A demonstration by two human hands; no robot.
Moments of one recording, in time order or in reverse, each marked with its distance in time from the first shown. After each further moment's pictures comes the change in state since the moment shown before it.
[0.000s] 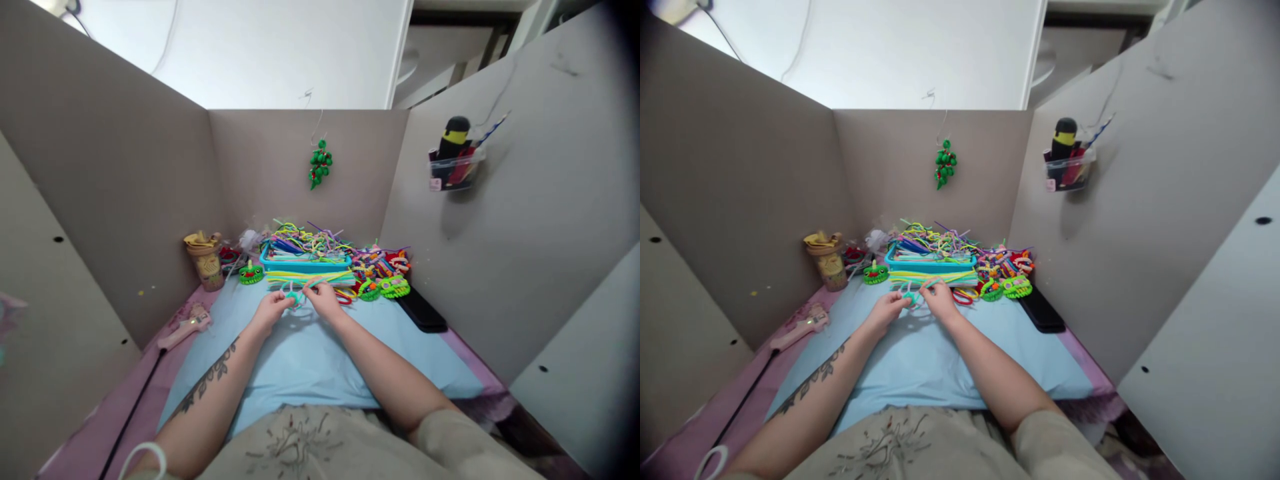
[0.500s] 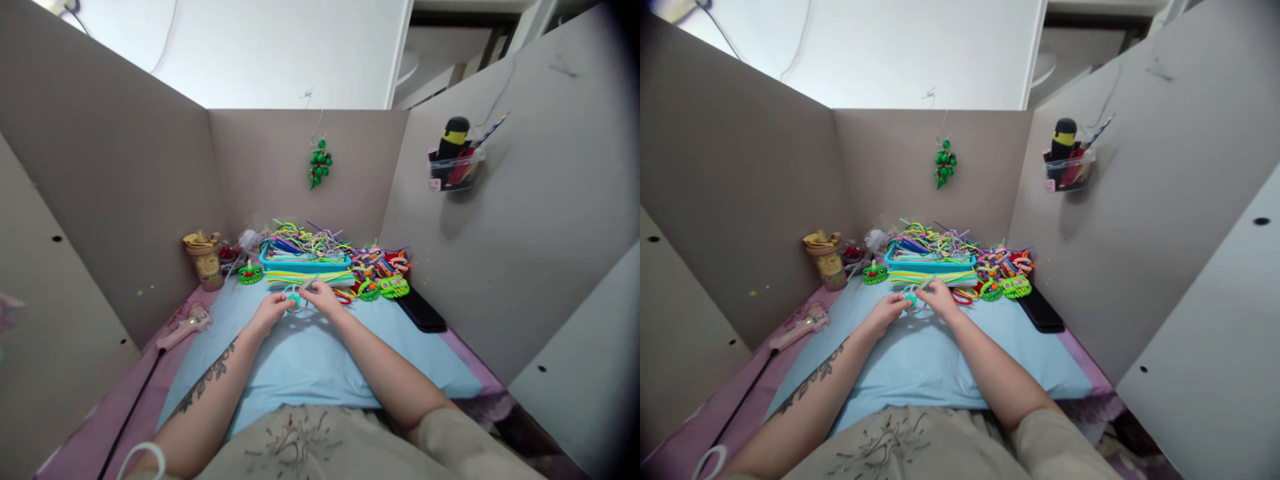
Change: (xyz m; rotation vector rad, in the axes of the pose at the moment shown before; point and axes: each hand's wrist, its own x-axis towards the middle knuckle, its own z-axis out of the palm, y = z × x) left_hand 0.000 0.000 -0.001 0.003 -0.091 -0.048; right_hand 0.001 0.006 -0.004 0.044 -0.131 0.055
